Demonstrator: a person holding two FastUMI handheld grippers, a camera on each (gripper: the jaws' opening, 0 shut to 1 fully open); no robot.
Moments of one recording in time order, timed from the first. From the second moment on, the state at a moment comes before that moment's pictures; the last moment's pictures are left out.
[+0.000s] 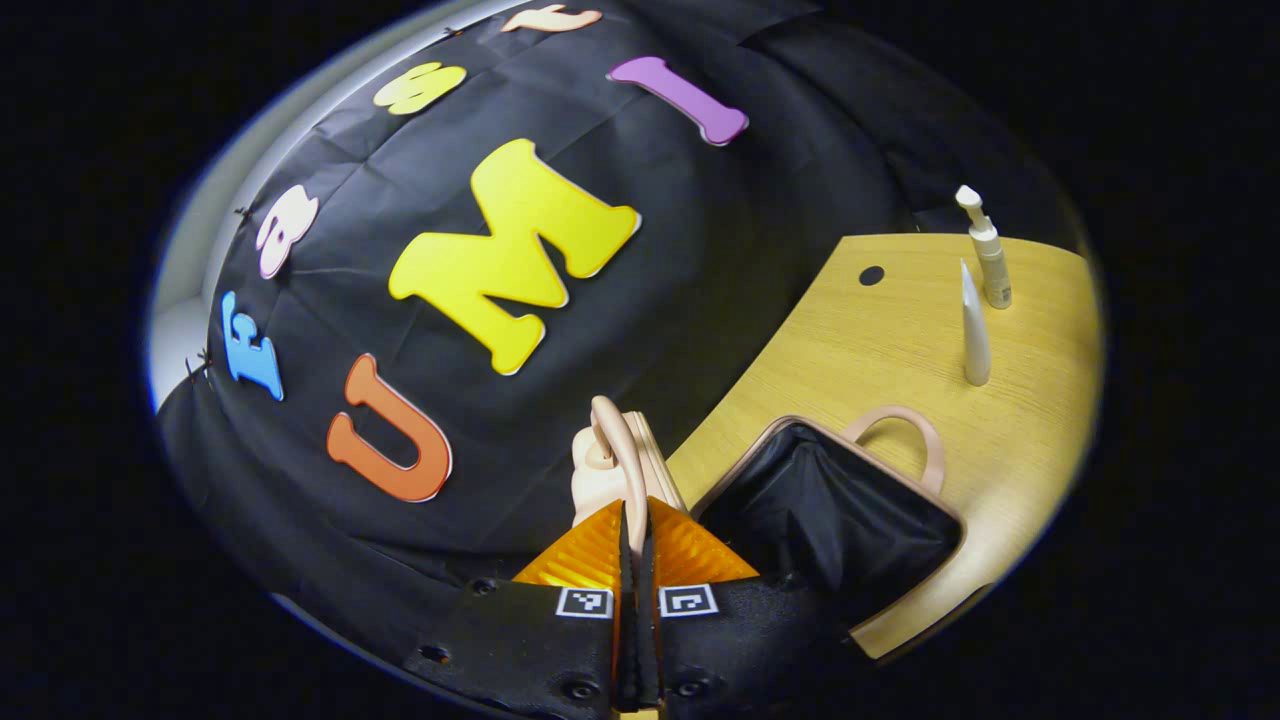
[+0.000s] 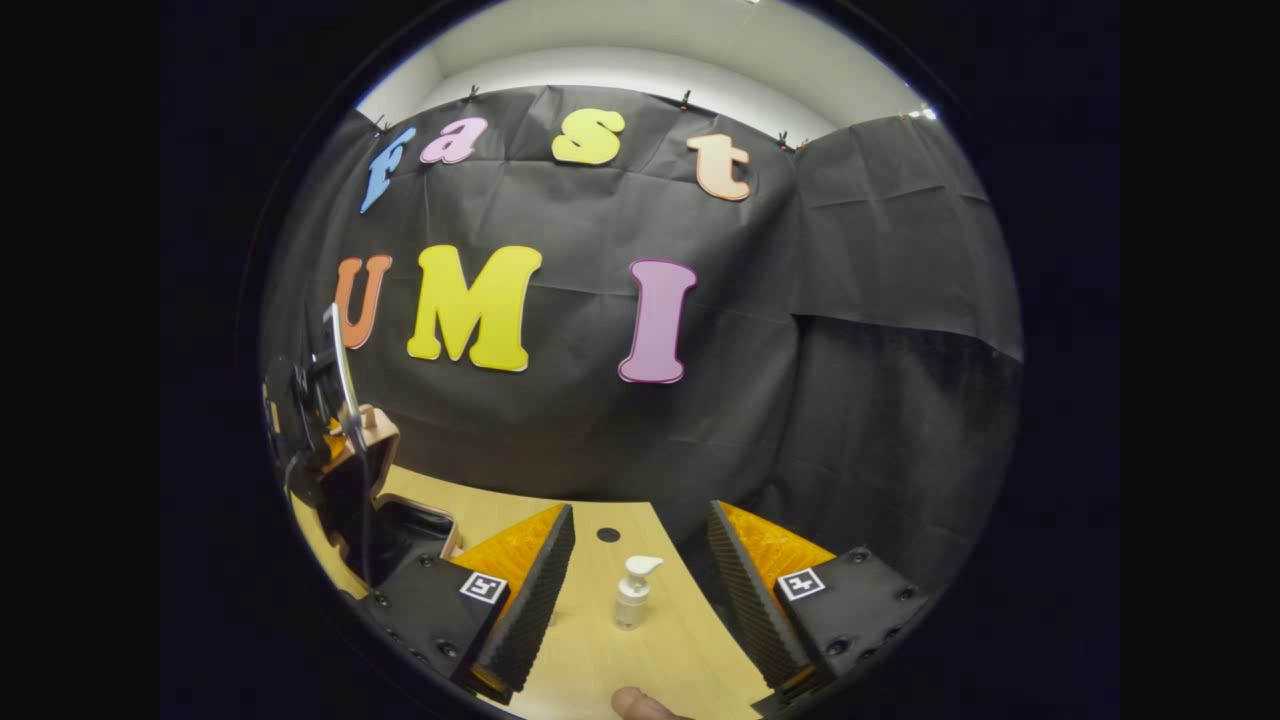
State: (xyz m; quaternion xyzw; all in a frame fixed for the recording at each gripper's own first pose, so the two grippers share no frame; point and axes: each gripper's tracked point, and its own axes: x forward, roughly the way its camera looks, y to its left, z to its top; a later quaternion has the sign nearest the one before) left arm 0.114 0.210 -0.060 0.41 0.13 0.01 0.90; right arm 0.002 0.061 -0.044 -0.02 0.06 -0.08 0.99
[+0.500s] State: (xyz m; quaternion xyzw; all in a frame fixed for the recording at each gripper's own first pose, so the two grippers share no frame) left arm 0.109 0.377 -0.067 0.30 0.14 0.02 0.94; right arm 0.003 0.128 -0.036 -0.05 0.05 -0.05 1.00
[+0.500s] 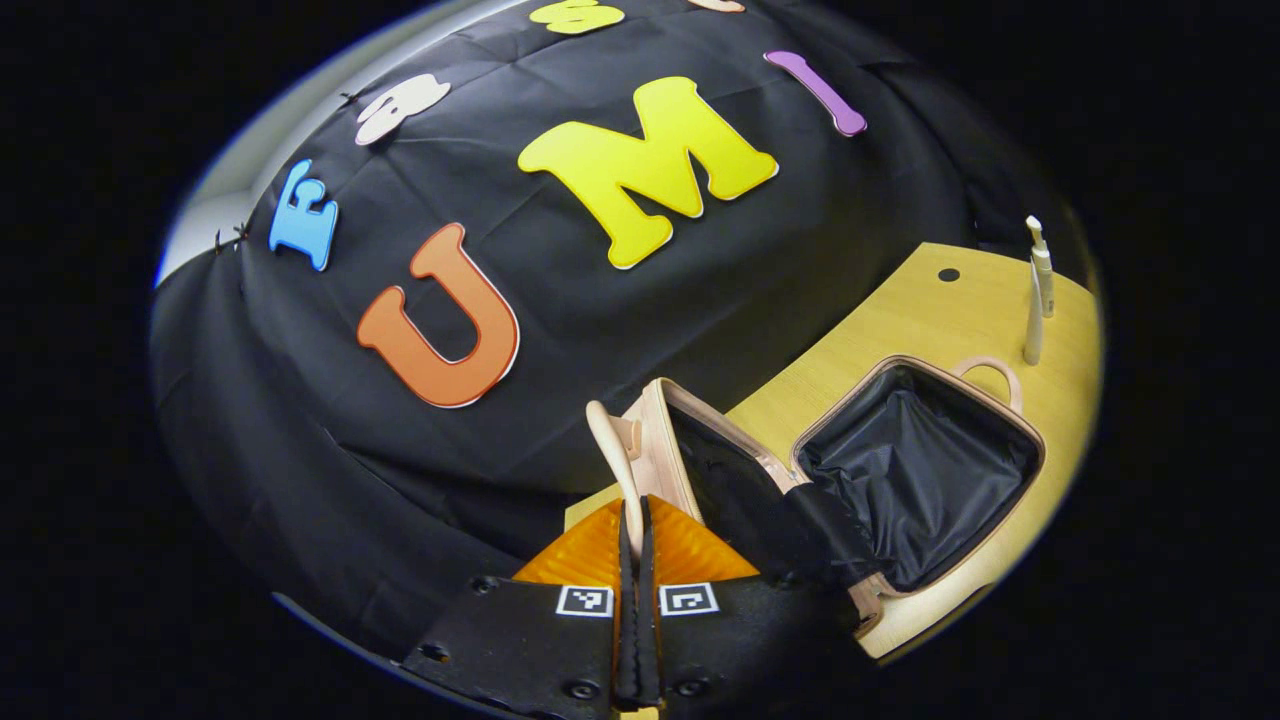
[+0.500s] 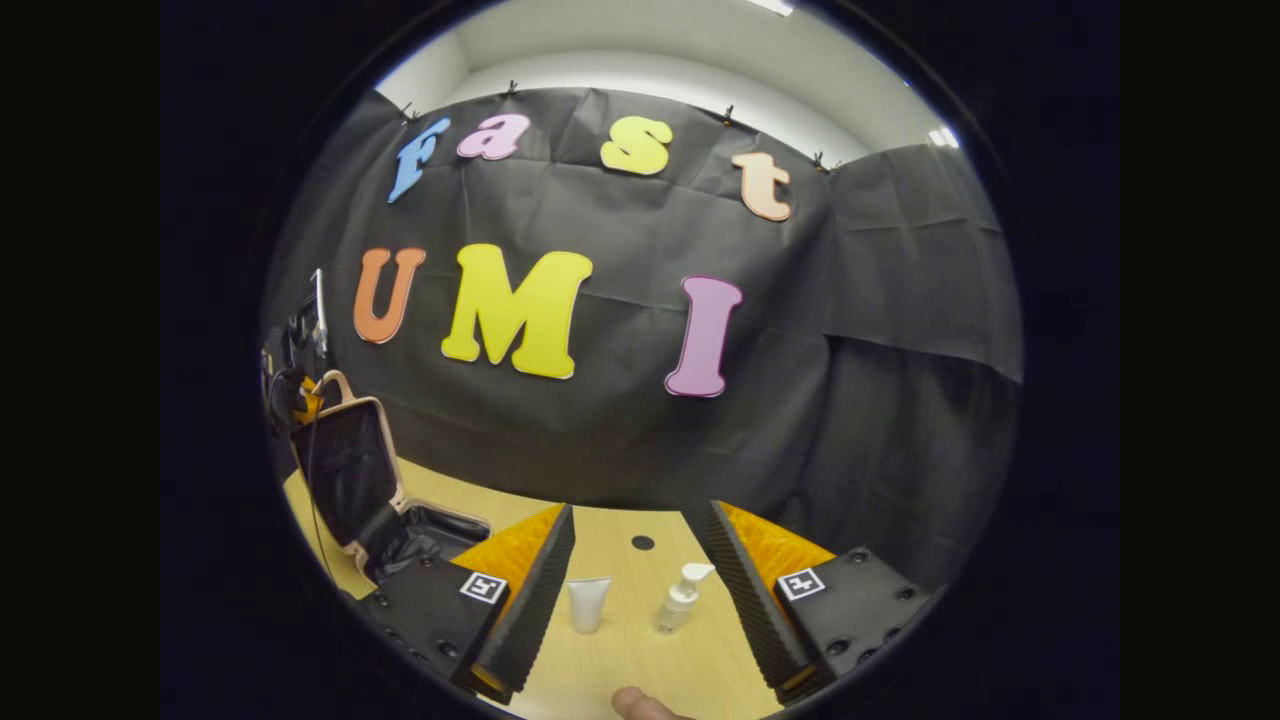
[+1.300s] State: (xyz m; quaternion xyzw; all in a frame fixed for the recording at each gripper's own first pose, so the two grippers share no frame) left arm 0.120 0.527 -0.260 -0.01 0.25 0.02 0.97; right arm -0.002 0.106 -0.073 -0.09 0.15 -0.09 0.98
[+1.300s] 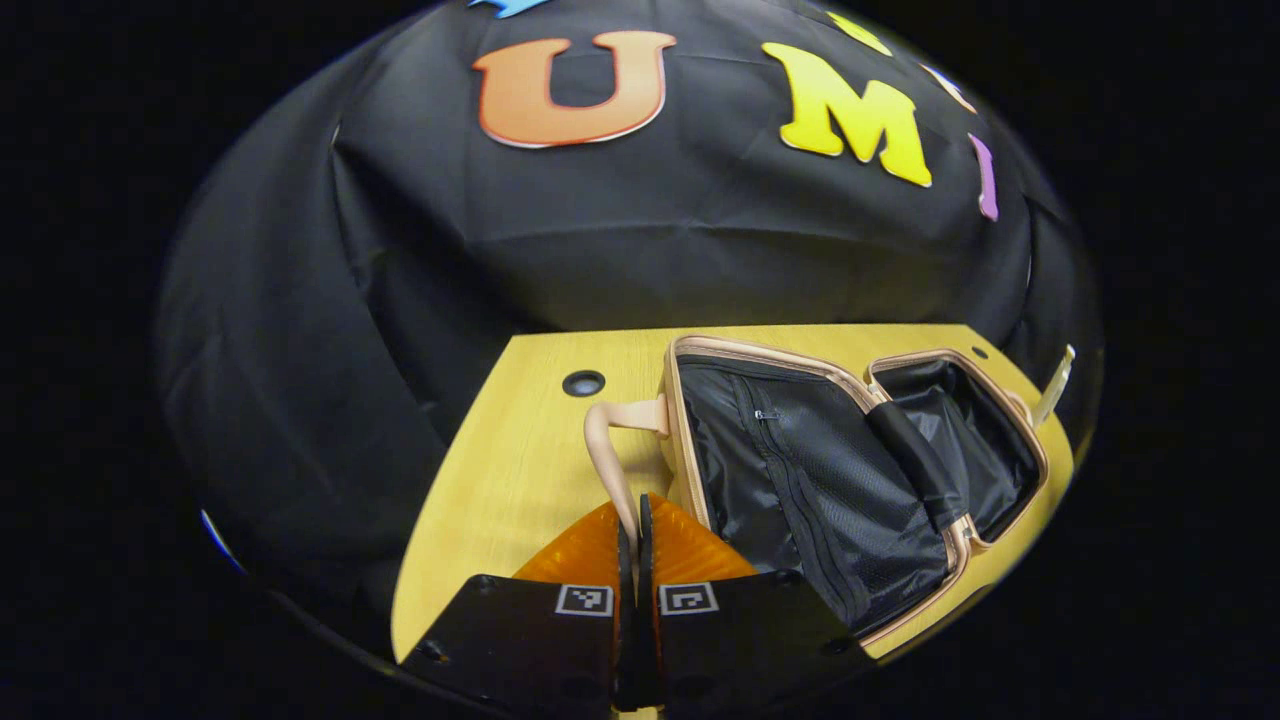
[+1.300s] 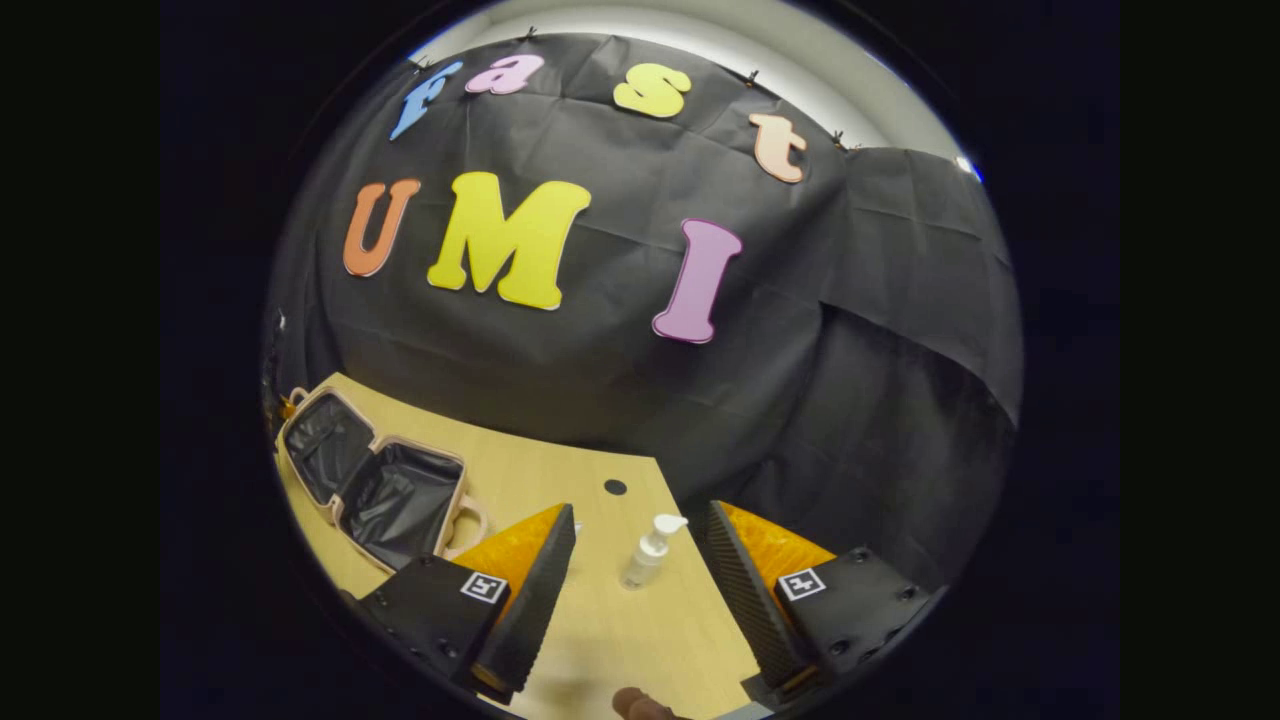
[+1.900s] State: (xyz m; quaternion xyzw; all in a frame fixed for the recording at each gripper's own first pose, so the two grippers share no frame) left arm 0.092 0.528 -0.247 -0.10 0.22 0.08 0.97; right arm -0.010 0.089 -0.101 -0.08 0.17 -0.09 0.98
